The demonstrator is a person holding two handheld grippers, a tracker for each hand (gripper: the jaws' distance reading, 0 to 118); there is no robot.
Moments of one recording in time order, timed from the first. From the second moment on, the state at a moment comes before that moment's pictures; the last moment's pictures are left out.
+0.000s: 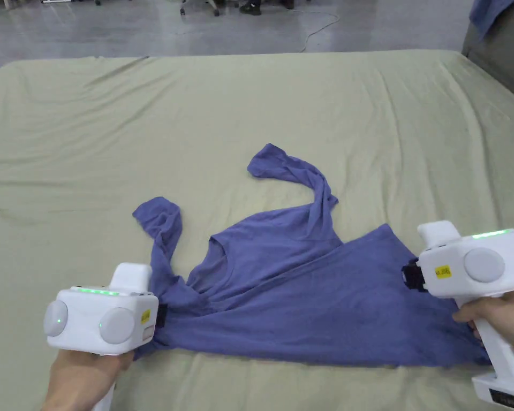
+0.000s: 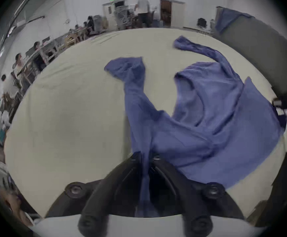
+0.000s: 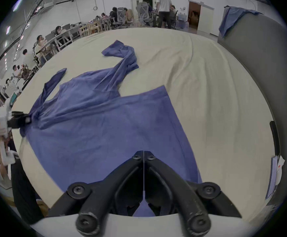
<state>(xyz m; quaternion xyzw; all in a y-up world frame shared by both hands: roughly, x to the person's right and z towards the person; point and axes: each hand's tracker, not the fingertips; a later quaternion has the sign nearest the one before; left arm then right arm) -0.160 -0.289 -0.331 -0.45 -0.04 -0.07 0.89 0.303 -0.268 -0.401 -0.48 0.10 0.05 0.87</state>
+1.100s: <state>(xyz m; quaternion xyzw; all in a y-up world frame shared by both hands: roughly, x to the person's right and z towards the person) -0.142 -0.031 -0.465 -0.20 -0.03 -0.01 0.98 0.363 0.032 -0.479 -0.24 0.04 0.05 0.97</state>
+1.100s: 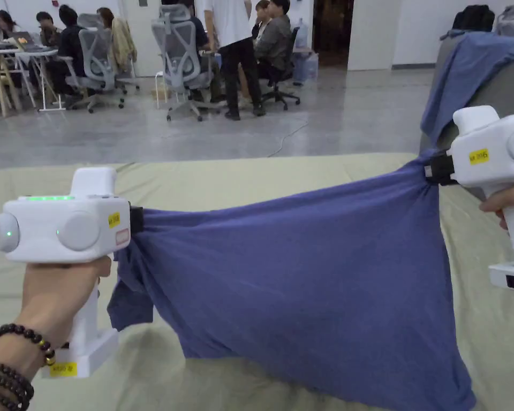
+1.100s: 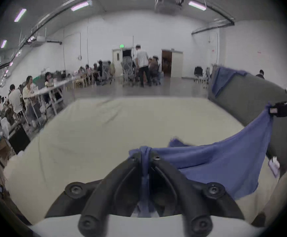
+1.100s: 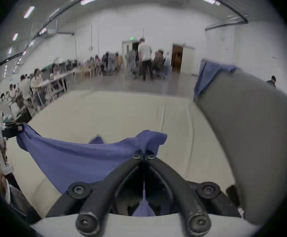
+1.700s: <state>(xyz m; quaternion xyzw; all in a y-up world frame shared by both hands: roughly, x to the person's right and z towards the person) -0.109 0.203 -0.574 -0.07 0.06 -0.03 1.00 0.356 0.206 -0.583 -0.10 -0.01 -0.01 0.99</state>
